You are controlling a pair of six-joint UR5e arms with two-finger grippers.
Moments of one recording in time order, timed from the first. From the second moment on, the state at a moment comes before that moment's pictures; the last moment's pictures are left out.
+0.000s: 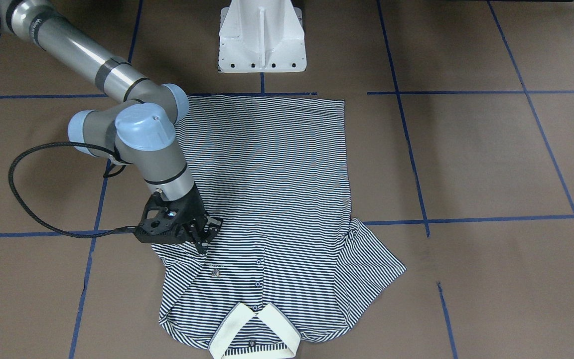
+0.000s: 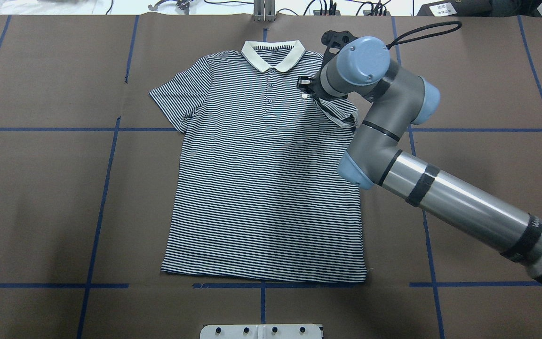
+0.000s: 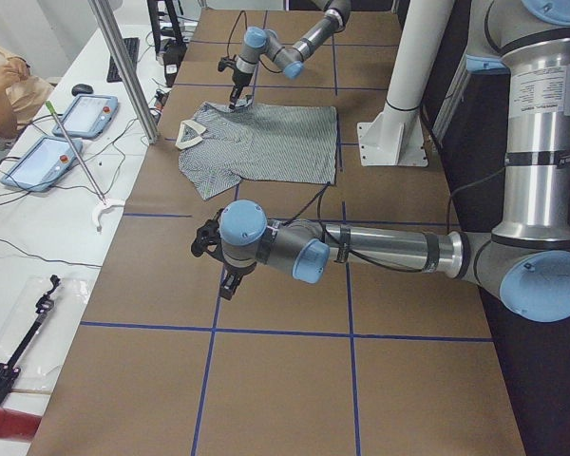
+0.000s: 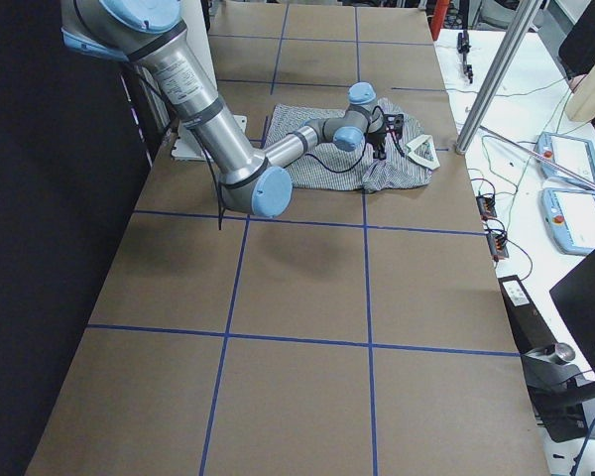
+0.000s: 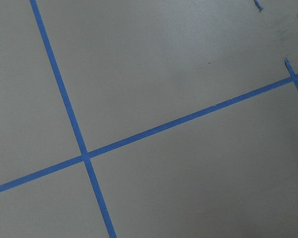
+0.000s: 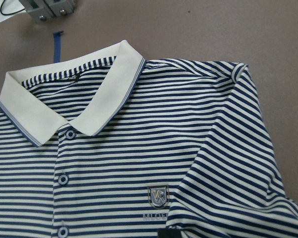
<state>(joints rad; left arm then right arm) -1.51 -1.52 -1.68 -1.89 -2.49 0.04 0.72 -0.79 1.21 -1.05 1.72 1.30</state>
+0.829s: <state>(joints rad) -1.39 -1.63 -1.66 -1.90 -2.49 -0.17 0.73 -0.64 0.95 -1.04 1.57 1.30</state>
